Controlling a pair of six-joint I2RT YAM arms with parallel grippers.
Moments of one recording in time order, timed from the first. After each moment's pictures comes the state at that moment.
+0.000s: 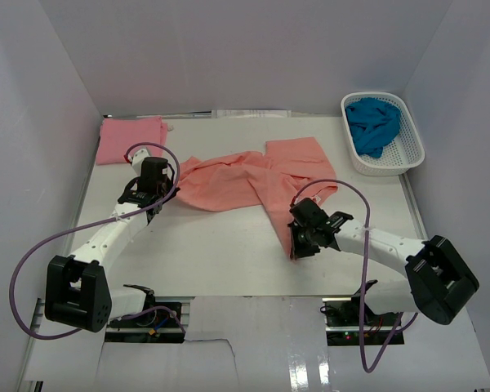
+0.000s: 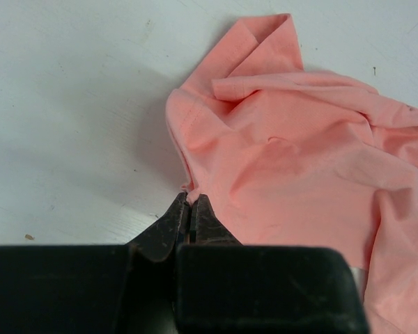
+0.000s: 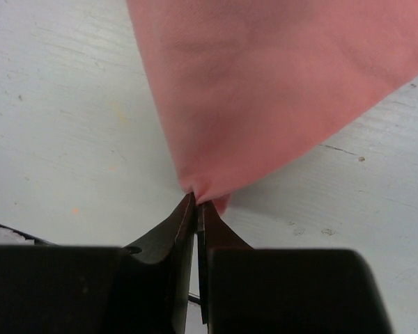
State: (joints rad) left arm -0.25 1.26 0.84 -0.29 -0.32 -0.70; right arm 0.76 1.29 0.64 -0.50 -0.06 0.57
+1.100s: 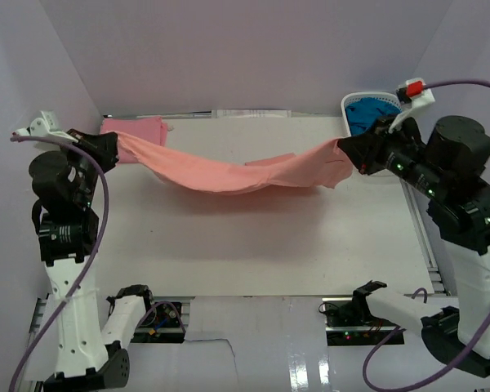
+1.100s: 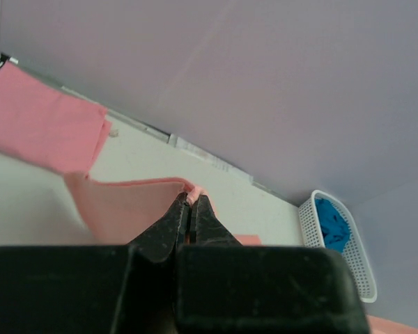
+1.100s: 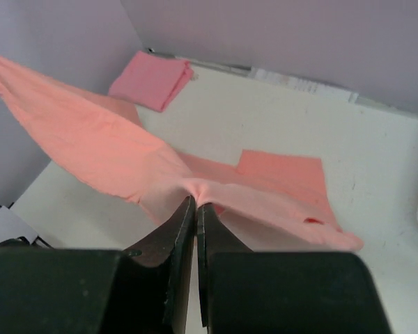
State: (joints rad) left arm 0.13 0.87 1.33 -0.48 0.08 -0.59; right arm 0.43 1.07 1.83 -0.95 -0.18 0.21
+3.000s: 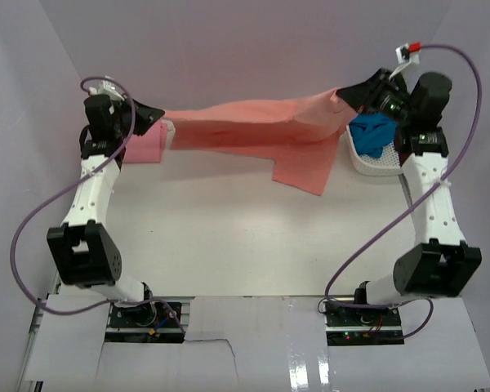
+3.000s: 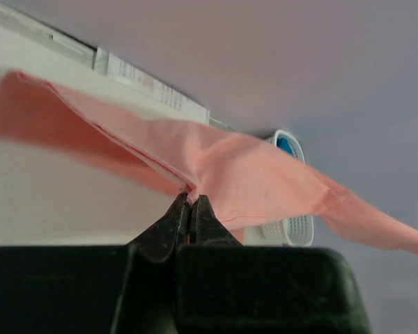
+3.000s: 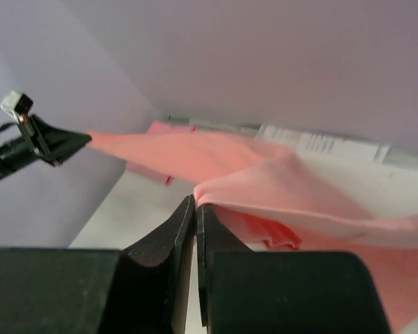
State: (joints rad) left arm 0.09 1.64 1.52 -0.13 0.43 -0.79; right arm -0.06 1.51 1.65 -0.12 -0.75 0.52
